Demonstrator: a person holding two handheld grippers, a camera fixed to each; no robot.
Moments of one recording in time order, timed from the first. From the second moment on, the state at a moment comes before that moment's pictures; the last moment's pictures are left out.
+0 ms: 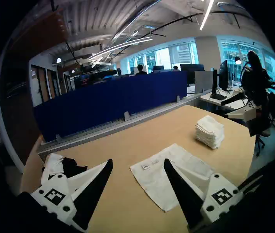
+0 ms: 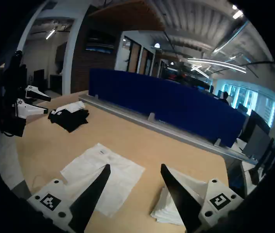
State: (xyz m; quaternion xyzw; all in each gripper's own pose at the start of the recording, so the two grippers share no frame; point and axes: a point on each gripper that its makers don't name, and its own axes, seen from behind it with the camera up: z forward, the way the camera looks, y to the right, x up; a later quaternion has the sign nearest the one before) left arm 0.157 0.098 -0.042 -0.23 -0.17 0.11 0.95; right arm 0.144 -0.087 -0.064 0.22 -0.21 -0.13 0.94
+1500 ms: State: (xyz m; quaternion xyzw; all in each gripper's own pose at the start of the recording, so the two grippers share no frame) left arm -0.087 0.138 -0.095 -0.31 -0.38 0.12 0.87; right arm -0.073 -0.103 -0.113 0.27 -0.37 -0.13 0.88
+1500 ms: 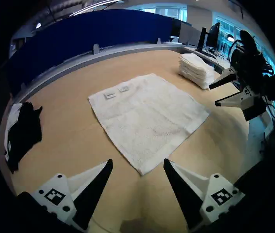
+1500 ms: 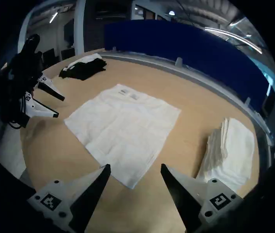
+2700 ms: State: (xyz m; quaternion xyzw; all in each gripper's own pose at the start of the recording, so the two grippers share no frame) left arm -0.129 0.138 -0.107 -0.31 -0.43 0.16 0.83; right arm -0.124 -0.102 -0.129 0.28 -0.41 -0.12 0.86
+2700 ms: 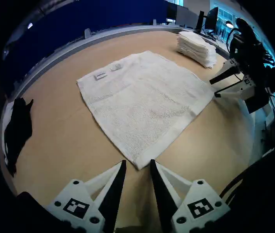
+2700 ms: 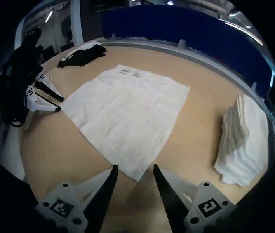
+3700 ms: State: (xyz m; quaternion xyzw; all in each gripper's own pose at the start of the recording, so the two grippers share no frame) left arm -0.128 0.140 -0.107 -0.30 -0.43 0.16 0.84; right arm -0.122 -0.104 -0.131 0.29 -0.42 -0.11 0.85
